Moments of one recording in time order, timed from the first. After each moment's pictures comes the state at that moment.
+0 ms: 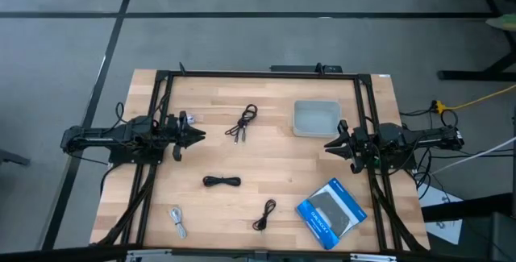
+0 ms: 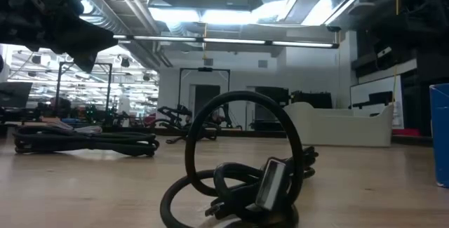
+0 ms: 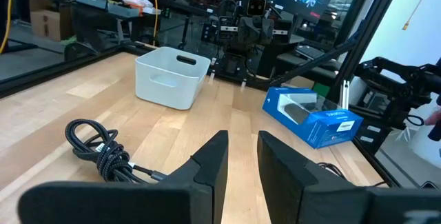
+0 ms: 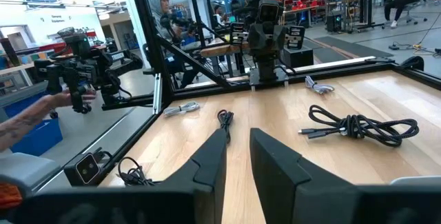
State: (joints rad) left arm 0.04 0.01 0.01 0.01 -0.02 -0.28; right arm 0.13 0.00 0.01 0.02 -0.03 0.20
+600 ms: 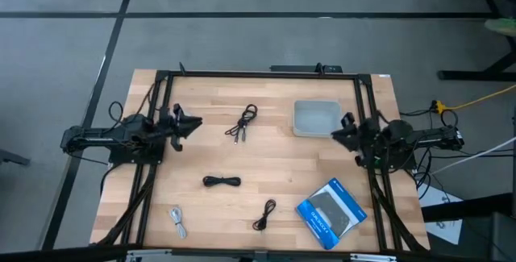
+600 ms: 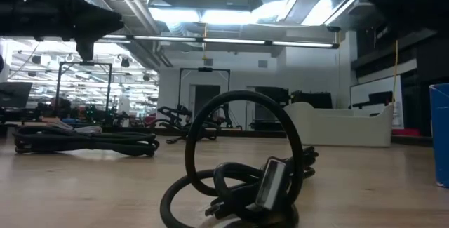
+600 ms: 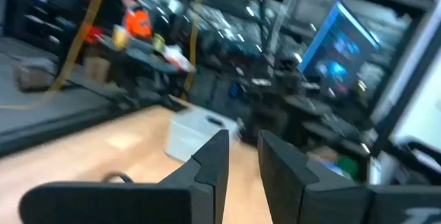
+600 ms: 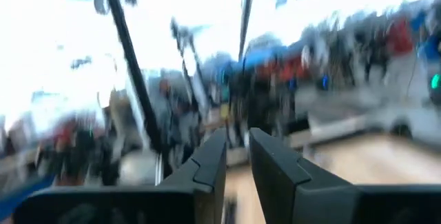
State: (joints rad) left arm 0.04 0.01 0.01 0.23 -0.25 -0.33; right arm 0.13 0.01 0.01 0.36 0.09 0.28
